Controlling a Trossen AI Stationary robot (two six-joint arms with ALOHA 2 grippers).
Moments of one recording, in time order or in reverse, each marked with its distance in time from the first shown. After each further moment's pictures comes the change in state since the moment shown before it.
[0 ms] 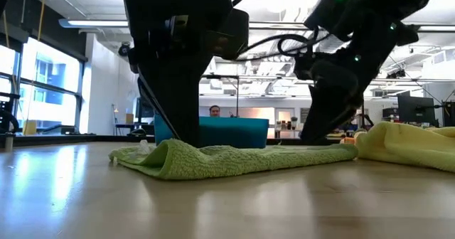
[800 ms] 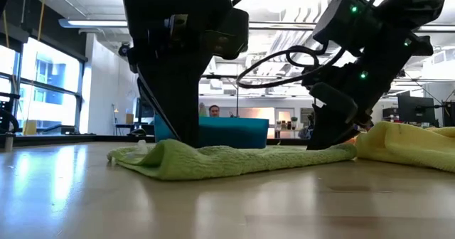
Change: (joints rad) left arm -0.001 0.000 0.000 0.001 -0.001 -0.001; right arm 0.077 0.102 -0.050 0.055 0.137 0.185
